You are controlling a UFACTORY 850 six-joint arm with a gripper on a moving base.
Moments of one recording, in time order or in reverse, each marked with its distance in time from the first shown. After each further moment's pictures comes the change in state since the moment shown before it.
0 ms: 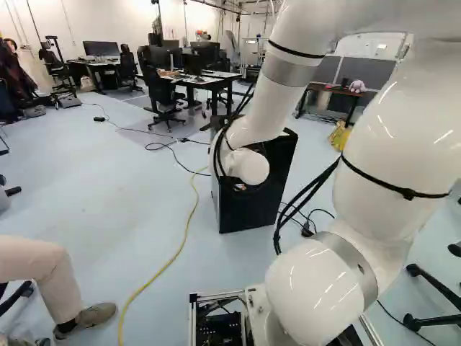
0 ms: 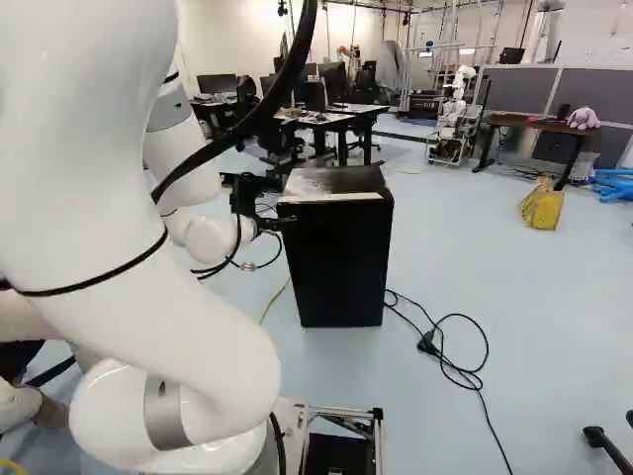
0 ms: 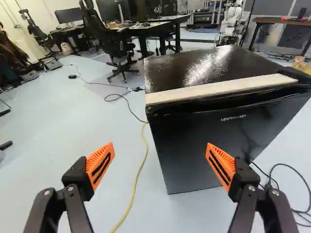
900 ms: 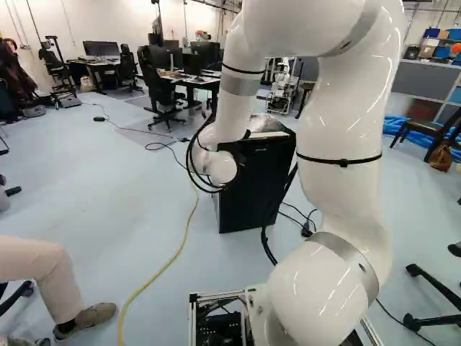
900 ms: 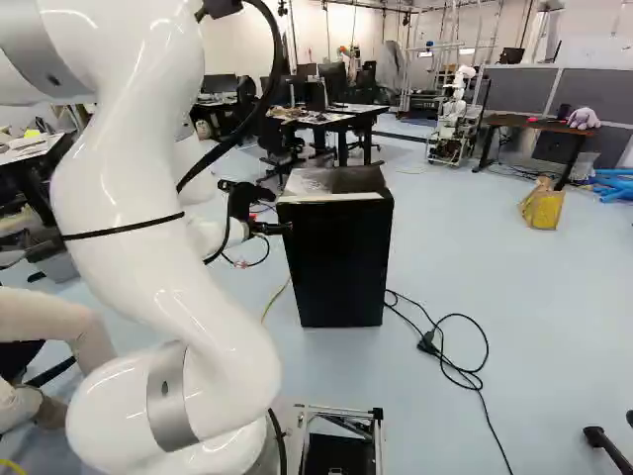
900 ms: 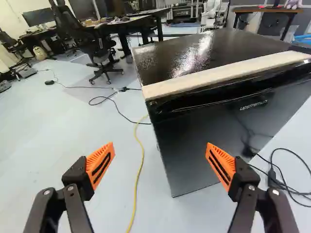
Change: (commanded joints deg) arm 6.4 -16.8 -12.1 14.8 5.4 0.0
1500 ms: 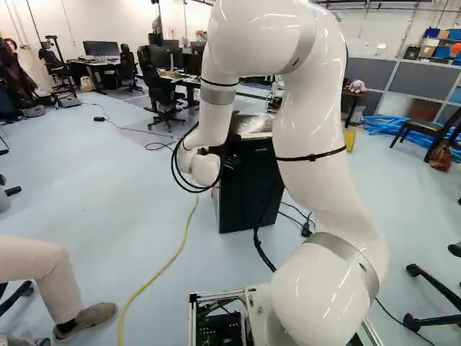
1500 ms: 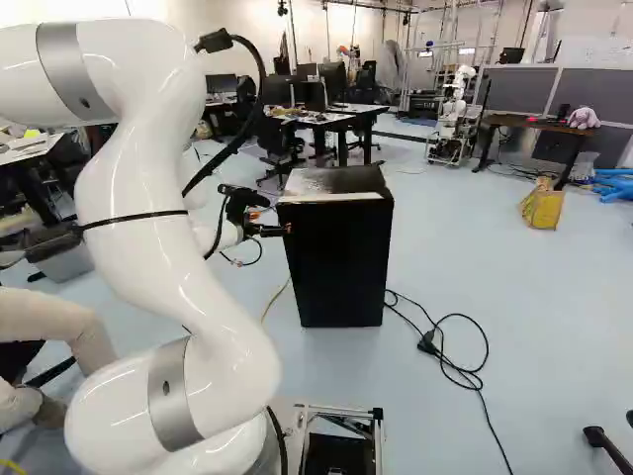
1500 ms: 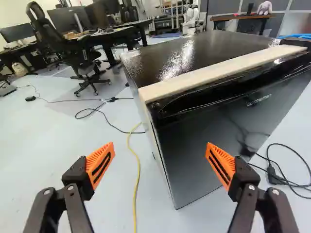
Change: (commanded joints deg) arm 3.6 -9.4 -8.3 10.7 5.6 0.0
